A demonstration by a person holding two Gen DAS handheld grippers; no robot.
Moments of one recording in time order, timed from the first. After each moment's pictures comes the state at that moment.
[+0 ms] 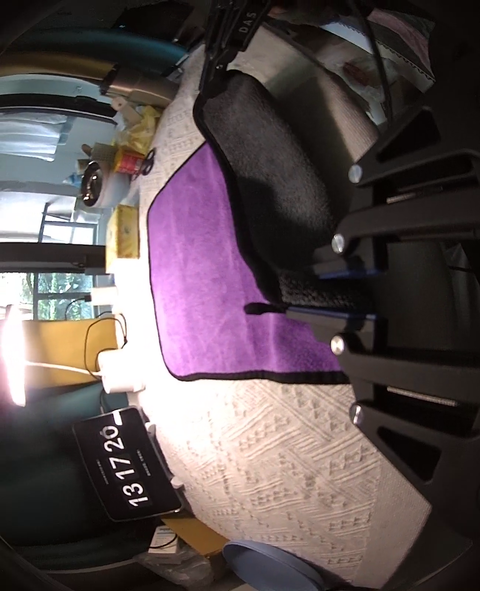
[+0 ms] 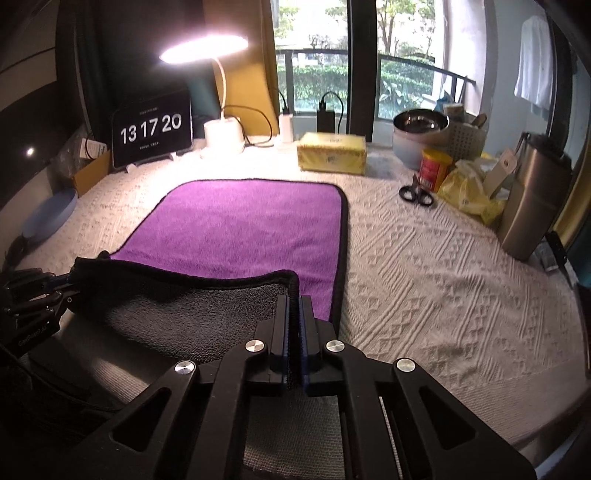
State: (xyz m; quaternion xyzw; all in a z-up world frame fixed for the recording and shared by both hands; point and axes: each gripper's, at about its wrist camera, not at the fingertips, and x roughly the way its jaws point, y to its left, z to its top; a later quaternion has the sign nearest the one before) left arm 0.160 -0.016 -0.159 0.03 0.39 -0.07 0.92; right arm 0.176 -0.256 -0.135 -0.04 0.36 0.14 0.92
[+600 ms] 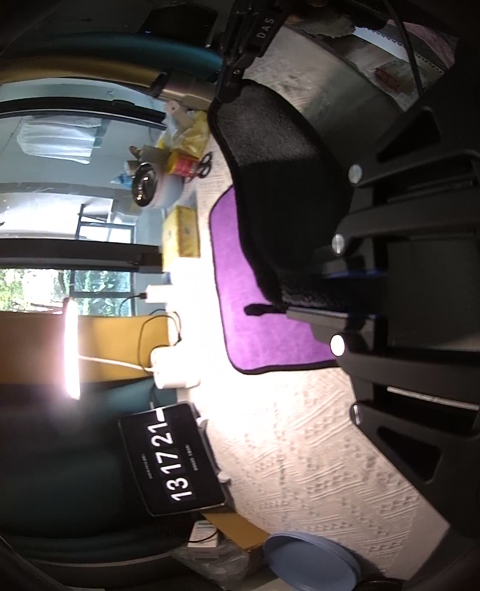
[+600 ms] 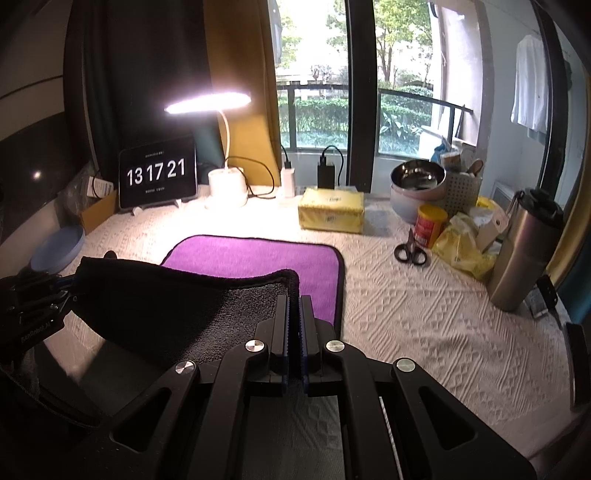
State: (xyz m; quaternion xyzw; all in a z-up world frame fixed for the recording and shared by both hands) left arm 0.182 -0.012 -0.105 0.01 0.32 -0.08 0.94; right arm 0.192 -0.254 -0.088 -0.04 0.30 0.14 0.94
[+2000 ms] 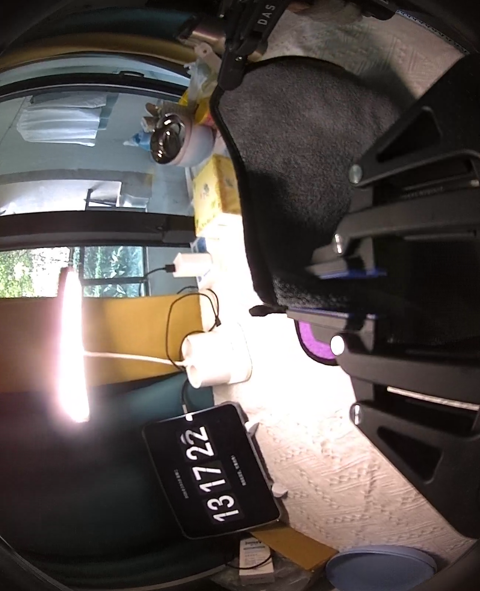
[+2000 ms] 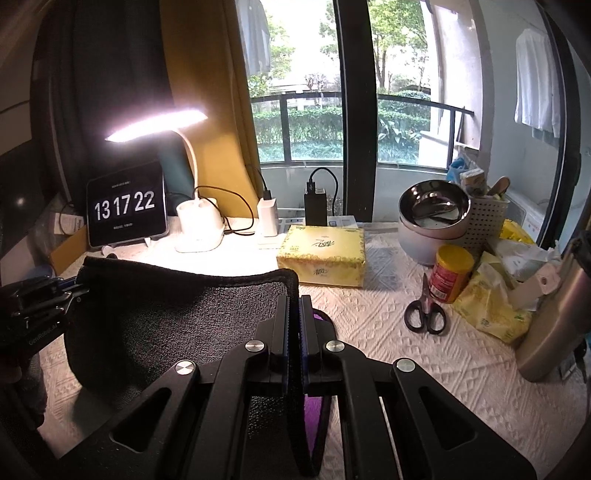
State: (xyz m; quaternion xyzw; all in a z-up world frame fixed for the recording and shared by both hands) left arm 0.314 -0.014 -0.113 0.03 0.30 -0.04 0.95; right arm 0.321 -0.252 -0.101 -0.02 0.29 0.14 0.95
